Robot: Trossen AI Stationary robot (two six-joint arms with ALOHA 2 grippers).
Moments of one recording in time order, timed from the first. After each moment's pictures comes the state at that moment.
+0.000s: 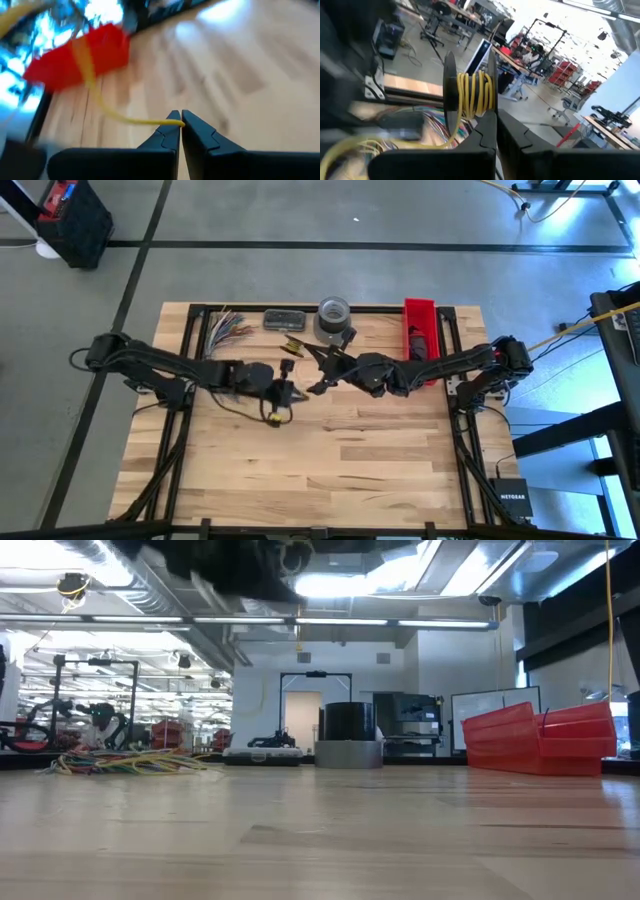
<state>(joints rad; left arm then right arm) -0.09 1.32 0.81 0.04 -0.10 0.37 0.10 1.61 1.14 0.45 0.64 -0.48</state>
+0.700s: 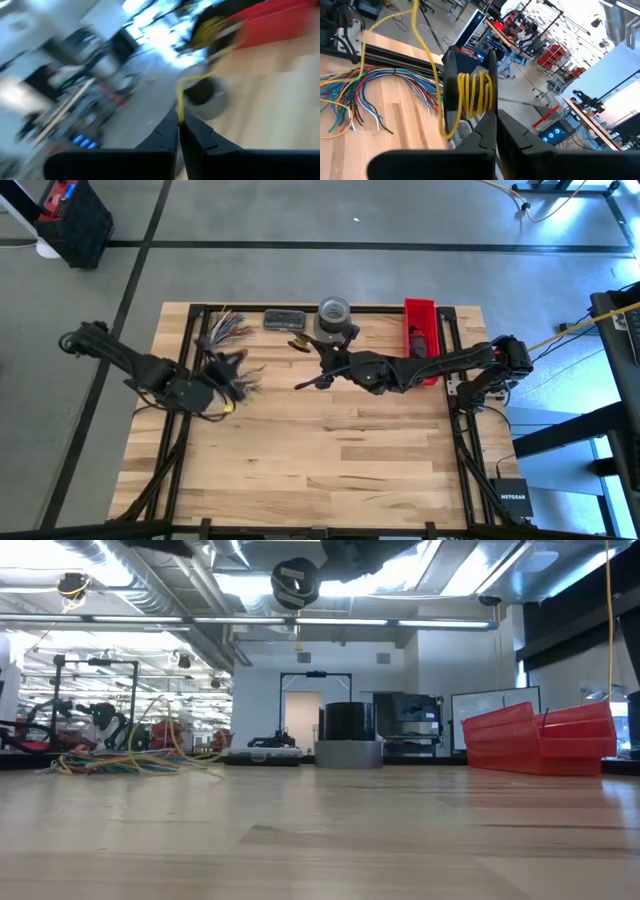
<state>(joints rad) -0.48 0.90 0.88 -0.58 -1.27 0.05 0.07 1.61 1.14 0.29 0.72 -0.50</state>
